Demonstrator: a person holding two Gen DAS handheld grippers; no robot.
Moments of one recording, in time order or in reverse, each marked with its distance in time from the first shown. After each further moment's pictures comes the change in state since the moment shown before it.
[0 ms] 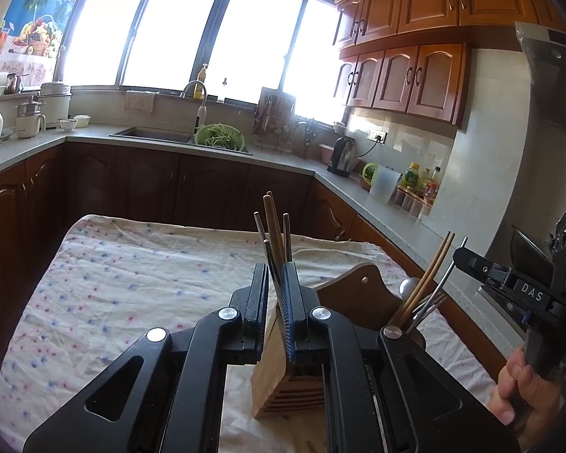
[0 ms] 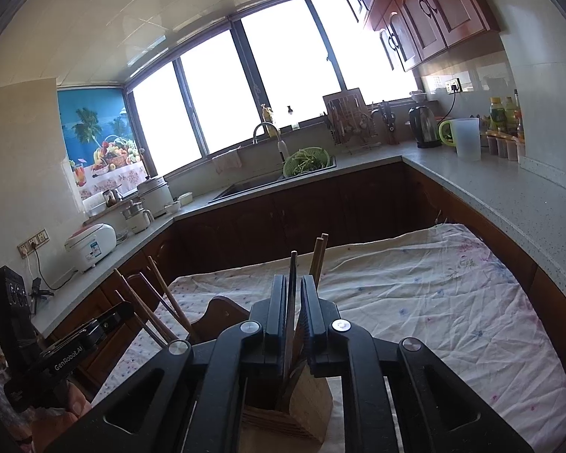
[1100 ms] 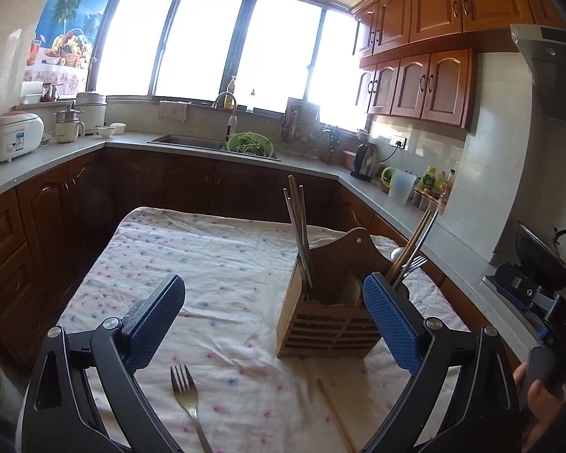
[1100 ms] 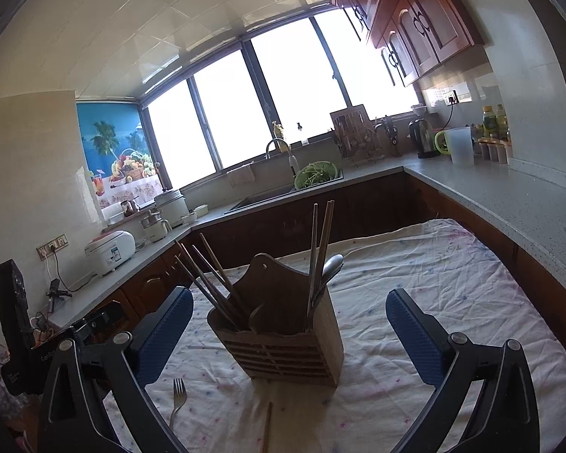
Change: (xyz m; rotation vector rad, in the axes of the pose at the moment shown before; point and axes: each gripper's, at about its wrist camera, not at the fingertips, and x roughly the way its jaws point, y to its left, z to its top) left arm -0.104 -0.005 -0.034 0.000 -0.031 0.123; right arm -0.092 0.012 -0.046 0.004 -0.068 0.042
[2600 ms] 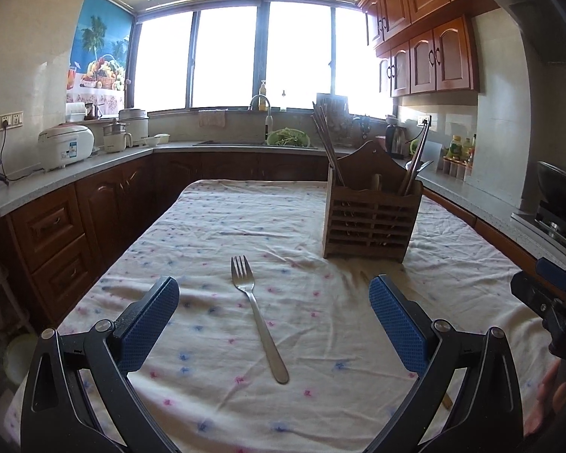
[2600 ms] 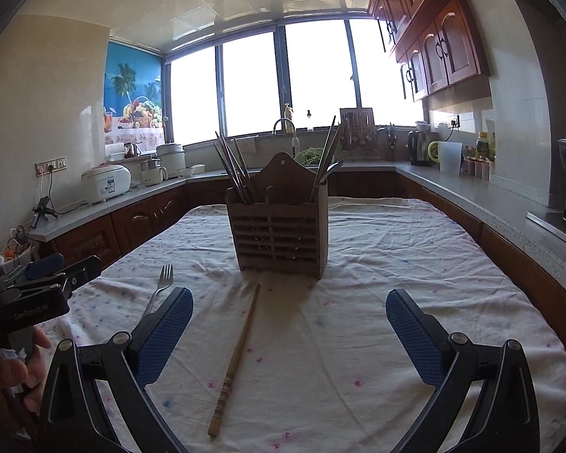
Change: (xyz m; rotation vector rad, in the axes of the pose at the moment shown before) left arm -0.086 -0.006 -0.139 0.101 -0.035 0.189; right arm -0.078 0.030 -0.130 -0.228 0.022 -0.088
